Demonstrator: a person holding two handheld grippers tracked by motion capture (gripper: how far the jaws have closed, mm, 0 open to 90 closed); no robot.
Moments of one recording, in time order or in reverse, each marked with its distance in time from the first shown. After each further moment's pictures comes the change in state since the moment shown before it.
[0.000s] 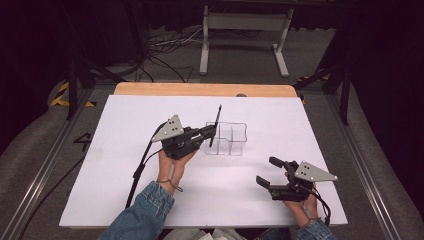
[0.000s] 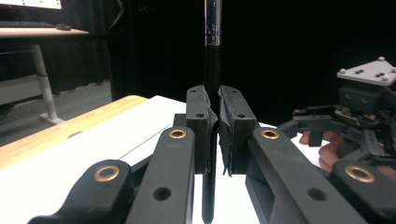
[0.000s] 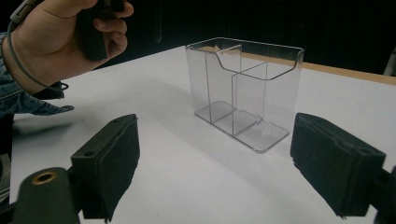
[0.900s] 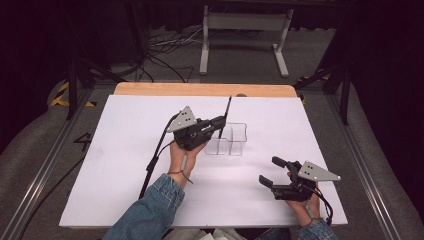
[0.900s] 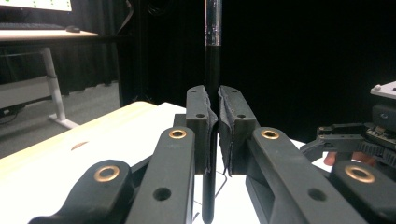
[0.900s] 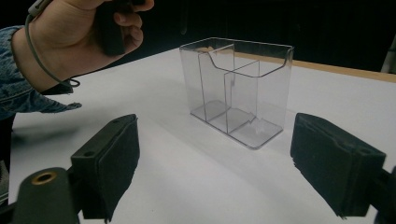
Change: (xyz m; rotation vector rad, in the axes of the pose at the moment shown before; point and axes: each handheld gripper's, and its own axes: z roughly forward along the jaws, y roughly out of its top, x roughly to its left) left arm 0.007 0.011 0.037 0.007 0.036 0.003; right arm -0.006 -0.002 -0.005 -0.008 -0.005 0.020
